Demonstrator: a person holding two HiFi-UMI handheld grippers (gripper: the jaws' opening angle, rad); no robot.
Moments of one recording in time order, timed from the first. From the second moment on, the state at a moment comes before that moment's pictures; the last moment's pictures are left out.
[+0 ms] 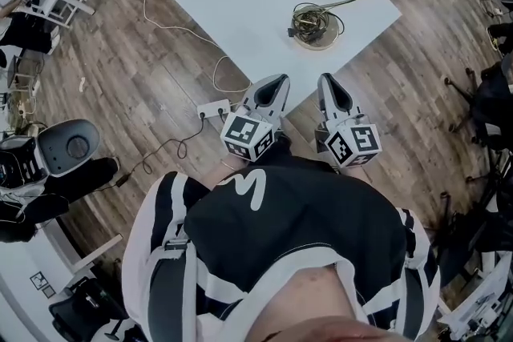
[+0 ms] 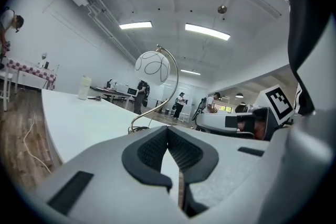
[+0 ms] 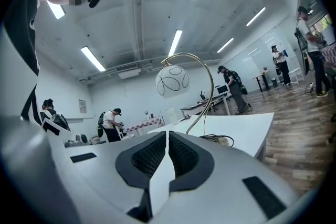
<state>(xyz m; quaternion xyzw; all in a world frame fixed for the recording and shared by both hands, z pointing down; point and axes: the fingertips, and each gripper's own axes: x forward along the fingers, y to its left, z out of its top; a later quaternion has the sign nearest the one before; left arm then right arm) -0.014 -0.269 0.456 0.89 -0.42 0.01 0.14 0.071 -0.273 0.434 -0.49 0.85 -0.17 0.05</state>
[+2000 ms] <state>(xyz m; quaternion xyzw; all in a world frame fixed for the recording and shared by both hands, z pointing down) -0.007 -0.411 0.506 0.89 -0.41 0.08 0.16 0.087 -0.424 0.494 -0.53 0.83 -0.20 -0.02</state>
